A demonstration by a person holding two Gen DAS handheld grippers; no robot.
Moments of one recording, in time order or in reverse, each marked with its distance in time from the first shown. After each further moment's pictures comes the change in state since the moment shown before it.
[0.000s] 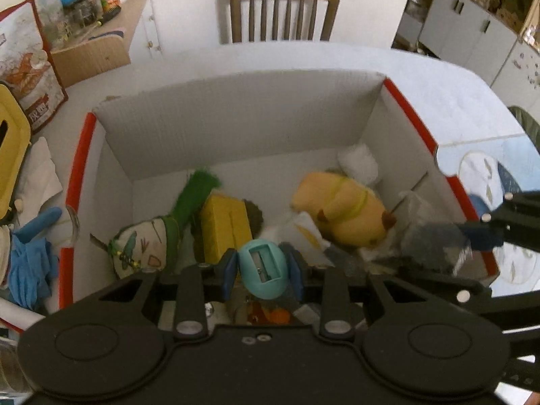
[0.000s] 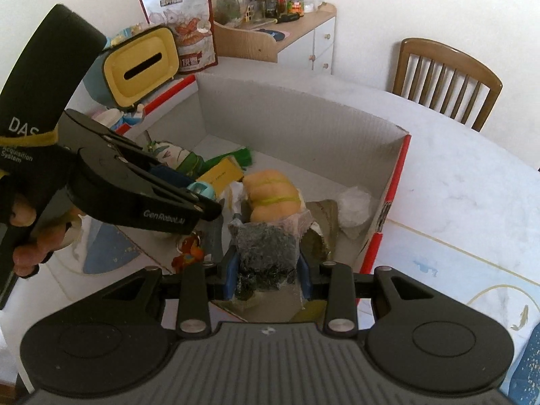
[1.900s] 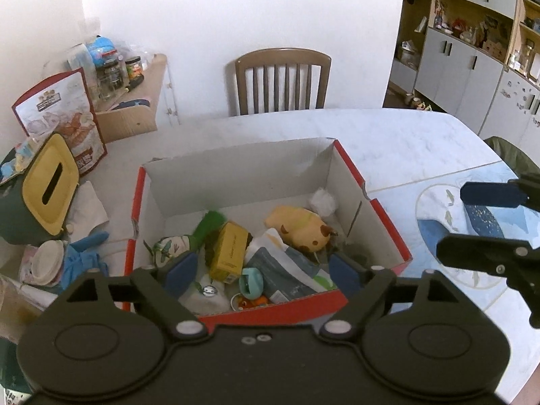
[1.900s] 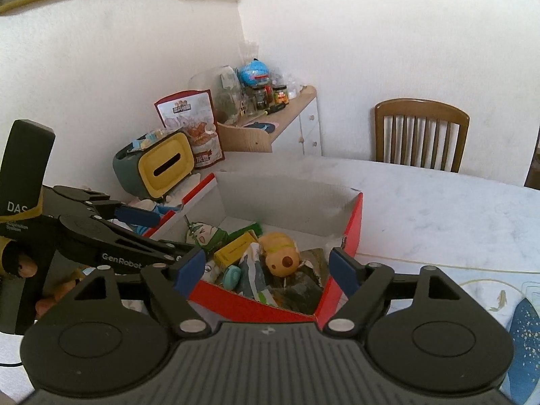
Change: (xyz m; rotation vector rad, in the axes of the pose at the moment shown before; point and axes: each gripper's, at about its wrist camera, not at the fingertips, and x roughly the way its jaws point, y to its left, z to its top) left arm -0.114 -0.034 -0.039 -0.009 -0.247 0.060; right arm -0.135 -0.008 -0.038 0.136 -0.323 0.041
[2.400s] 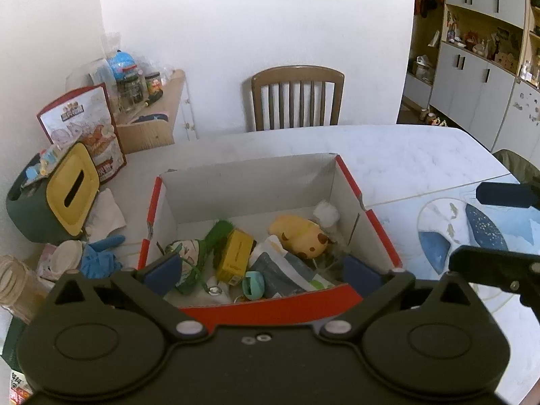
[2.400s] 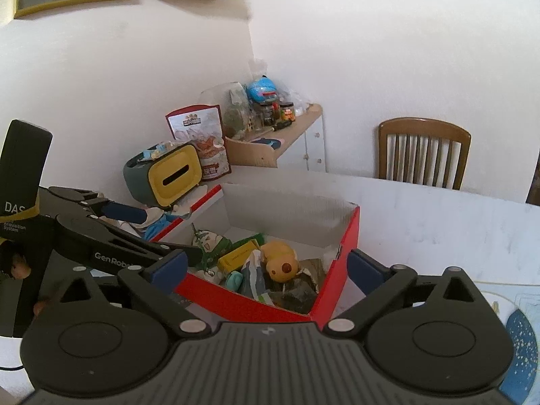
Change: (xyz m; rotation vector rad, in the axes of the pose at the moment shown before) left arm -0.027 -0.021 -0.007 -0.018 -0.064 0.080; right arm -0.027 -0.004 -0.006 -0.039 -0.061 0.024
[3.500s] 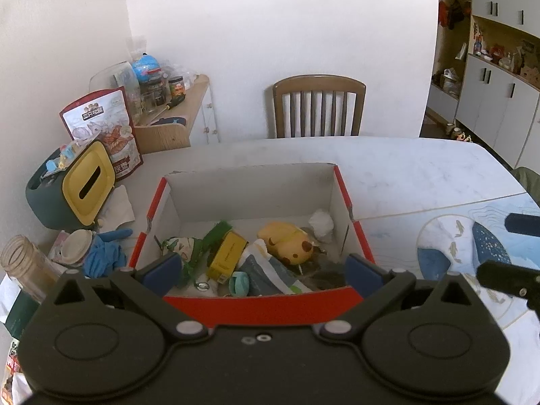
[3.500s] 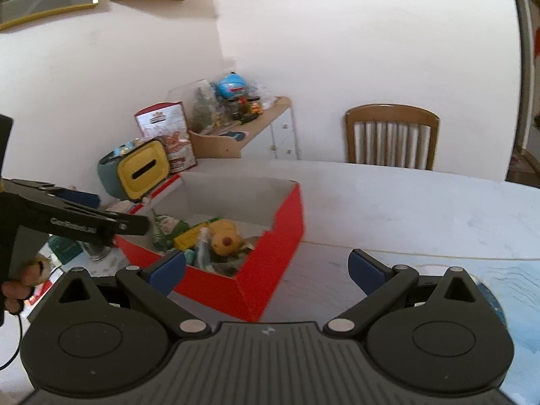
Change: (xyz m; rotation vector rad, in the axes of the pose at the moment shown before) left arm -0.010 -0.043 0.002 -0.080 -0.016 0.102; right arm -0.032 -0.071 -0.031 0.064 0.012 -0.065
